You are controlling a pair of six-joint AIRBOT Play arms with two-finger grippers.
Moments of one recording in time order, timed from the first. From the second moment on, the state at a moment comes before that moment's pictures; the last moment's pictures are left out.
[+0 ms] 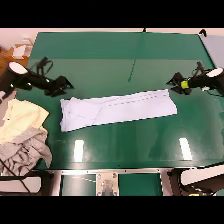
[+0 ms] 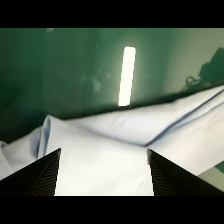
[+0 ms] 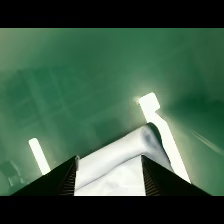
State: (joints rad) left arm 0.11 -1.49 1.28 0.86 -1.10 -1.41; right arm -0.36 -1.67 1.38 -0.96 0.99 1.55
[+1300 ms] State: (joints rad) left arm -0.17 -1.57 1.43 0.75 -1.13 -1.43; right arm -0.44 -1.86 1.67 -0.81 1.62 1.01
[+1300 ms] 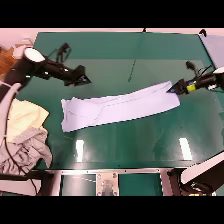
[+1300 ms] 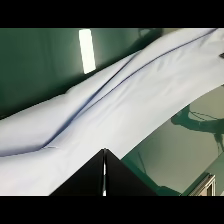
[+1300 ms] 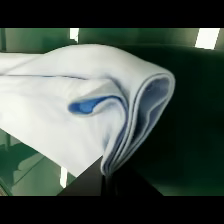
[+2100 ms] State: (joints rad) left arm -0.70 -2.18 2.00 0.66 -0.93 -1.53; right arm -0.39 -1.36 1.68 -0.82 1.77 1.32
